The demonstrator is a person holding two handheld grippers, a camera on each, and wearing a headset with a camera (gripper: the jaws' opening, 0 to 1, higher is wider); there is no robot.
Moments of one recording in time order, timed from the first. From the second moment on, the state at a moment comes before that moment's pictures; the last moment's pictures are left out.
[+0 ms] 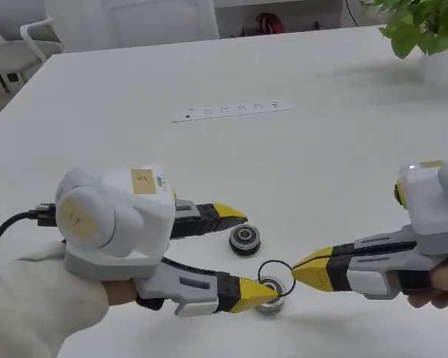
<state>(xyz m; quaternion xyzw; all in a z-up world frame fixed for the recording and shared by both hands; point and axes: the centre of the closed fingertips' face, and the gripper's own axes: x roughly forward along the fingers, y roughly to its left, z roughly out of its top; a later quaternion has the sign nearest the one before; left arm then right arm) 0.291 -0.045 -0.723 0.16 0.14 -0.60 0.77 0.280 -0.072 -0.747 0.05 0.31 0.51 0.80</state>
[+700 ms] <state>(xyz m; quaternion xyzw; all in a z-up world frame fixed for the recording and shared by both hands) 0.289 -0.008 -0.701 0.17 0.13 -0.57 0.79 0.293 -0.078 -0.711 0.06 0.27 0.50 0.82</state>
